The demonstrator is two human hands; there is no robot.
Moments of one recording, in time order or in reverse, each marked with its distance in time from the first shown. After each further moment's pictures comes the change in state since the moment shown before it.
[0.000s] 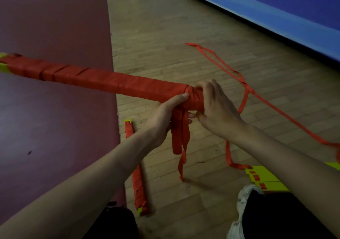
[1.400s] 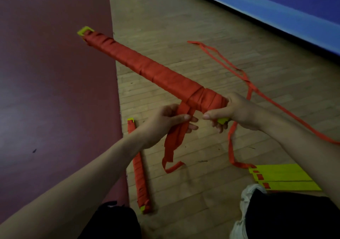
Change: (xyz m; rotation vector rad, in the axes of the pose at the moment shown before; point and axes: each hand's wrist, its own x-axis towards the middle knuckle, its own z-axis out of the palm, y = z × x) left_hand 0.000 -0.011 -0.025 0.242 -0.260 -0.002; right_hand -0.001 0.019 -0.033 0.931 -0.505 0.468
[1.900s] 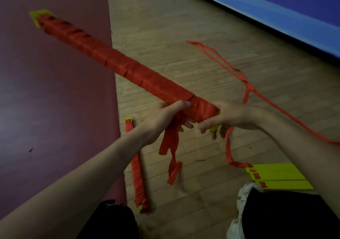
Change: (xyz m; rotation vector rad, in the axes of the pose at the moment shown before) left_hand 0.005 0.010 0.009 0.075 0.118 0.001; right_hand 0.000 -0.004 -0.003 -0.144 -0.222 0.154
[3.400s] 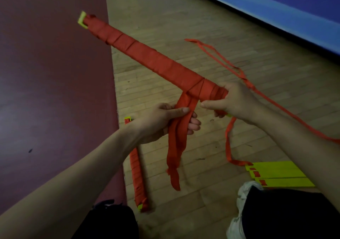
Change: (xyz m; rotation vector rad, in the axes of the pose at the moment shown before) left_hand -0.004 0.006 -0.002 -0.308 -0.226 -0.187; right_hand 0.006 0.007 -0.008 -0.084 0.580 -0.208
